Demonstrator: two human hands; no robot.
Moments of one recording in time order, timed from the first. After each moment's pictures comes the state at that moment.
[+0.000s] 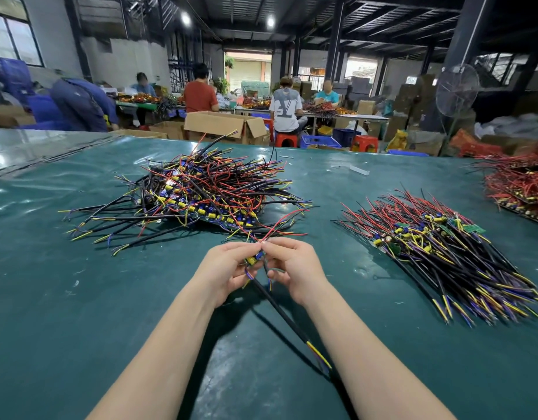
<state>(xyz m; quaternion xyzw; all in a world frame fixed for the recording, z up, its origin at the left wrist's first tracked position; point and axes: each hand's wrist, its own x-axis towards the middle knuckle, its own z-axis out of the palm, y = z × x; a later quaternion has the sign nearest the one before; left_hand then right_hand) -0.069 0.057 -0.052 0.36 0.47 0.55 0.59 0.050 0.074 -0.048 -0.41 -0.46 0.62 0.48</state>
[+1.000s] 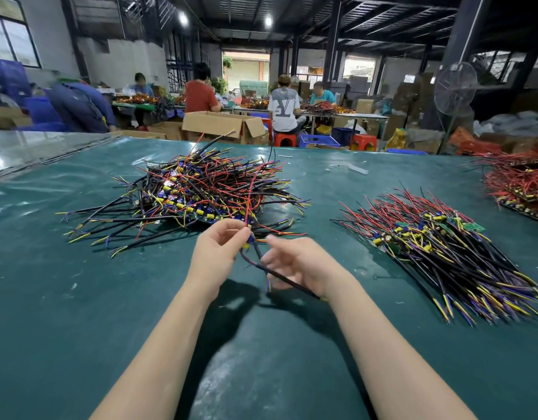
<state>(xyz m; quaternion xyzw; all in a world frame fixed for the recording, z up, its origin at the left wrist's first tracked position) -0.068 0.056 -0.046 0.51 0.46 0.65 0.34 0.073 0.084 -0.039 -0.47 -0.53 0.63 0.33</state>
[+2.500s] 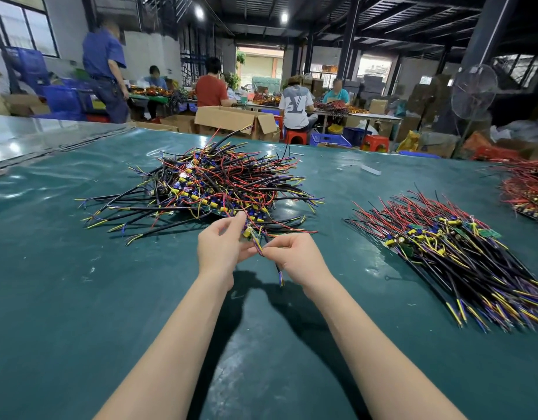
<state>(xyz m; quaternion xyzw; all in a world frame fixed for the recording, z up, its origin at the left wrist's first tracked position) -0.074 0.058 -0.047 0.30 0.49 0.71 0.41 0.040 0.076 -0.047 -0.47 -0.70 0.38 0.38</state>
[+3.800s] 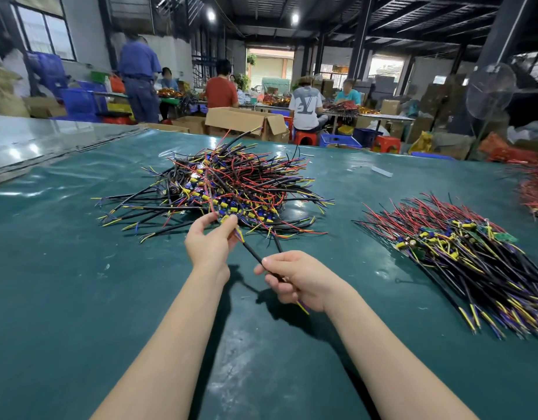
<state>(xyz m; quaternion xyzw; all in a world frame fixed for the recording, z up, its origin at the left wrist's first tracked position) -0.096 0.060 -0.049 0.17 0.44 0.79 0.38 0.040 0.066 -0.059 -0.37 -0.57 0.69 0.24</state>
